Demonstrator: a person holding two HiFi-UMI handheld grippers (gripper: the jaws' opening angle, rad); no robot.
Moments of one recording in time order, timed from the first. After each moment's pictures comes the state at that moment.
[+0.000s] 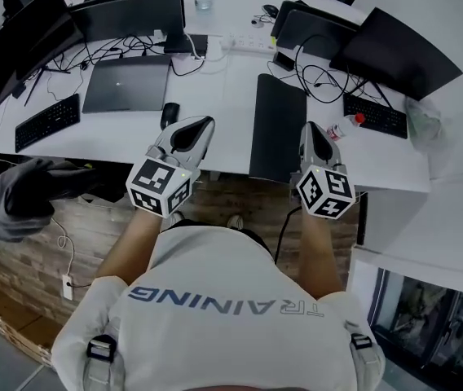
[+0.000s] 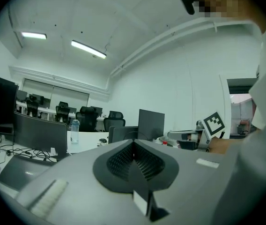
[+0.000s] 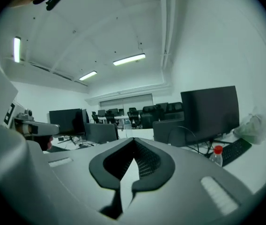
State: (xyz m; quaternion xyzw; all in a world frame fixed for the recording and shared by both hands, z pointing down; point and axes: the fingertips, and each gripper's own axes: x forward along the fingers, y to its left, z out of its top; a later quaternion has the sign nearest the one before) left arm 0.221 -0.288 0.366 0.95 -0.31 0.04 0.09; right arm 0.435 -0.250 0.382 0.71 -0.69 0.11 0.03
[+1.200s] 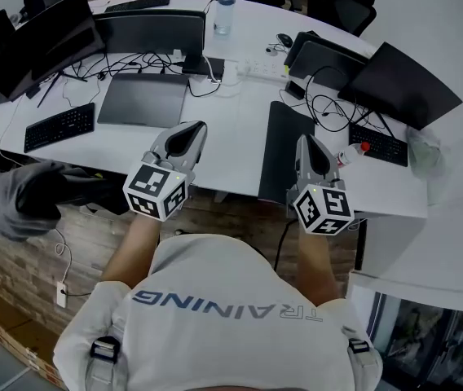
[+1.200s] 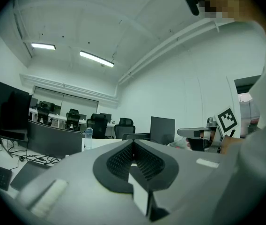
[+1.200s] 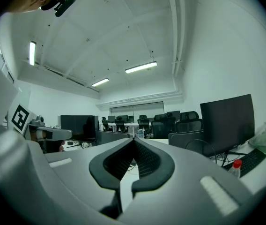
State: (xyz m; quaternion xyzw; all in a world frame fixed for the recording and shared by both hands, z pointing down) left arm 0.156 -0.321 0.341 0.93 -0.36 0.00 0.08; right arm 0.365 -0.271 0.331 0.67 -0.74 0.06 0.01
